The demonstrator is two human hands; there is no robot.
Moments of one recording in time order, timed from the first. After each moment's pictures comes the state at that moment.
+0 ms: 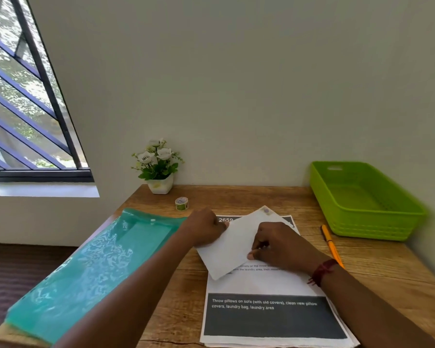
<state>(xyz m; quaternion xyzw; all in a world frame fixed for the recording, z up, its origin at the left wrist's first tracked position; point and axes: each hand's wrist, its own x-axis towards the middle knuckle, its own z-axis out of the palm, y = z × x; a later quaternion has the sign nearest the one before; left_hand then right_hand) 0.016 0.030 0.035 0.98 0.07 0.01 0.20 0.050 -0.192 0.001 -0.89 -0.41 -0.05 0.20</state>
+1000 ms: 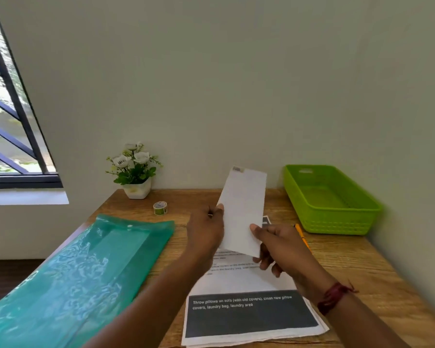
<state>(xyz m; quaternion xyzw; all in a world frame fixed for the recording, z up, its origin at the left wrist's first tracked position) -0.017 -0.049 0.052 0.75 0.16 0.16 0.62 -0.032 -0.208 0.049 -0.78 -0.05 0.07 0.62</state>
